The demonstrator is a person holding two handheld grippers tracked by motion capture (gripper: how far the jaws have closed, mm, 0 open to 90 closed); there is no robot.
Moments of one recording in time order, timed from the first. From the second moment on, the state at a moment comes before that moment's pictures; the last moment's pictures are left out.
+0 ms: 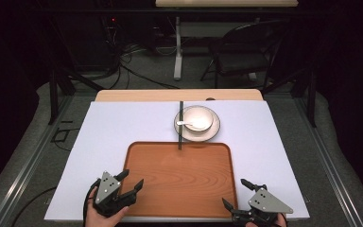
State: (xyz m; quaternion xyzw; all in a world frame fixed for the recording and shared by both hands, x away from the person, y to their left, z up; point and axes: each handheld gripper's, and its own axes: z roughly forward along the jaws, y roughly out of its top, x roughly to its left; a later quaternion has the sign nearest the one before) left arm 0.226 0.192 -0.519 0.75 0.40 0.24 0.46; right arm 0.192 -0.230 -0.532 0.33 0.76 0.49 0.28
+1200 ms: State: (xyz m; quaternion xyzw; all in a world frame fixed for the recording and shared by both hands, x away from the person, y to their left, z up) left arm 0.295 0.163 -0.482 0.76 0.46 0.24 0.40; right arm 0.195 -0.234 -0.535 0.35 0.75 0.49 0.26
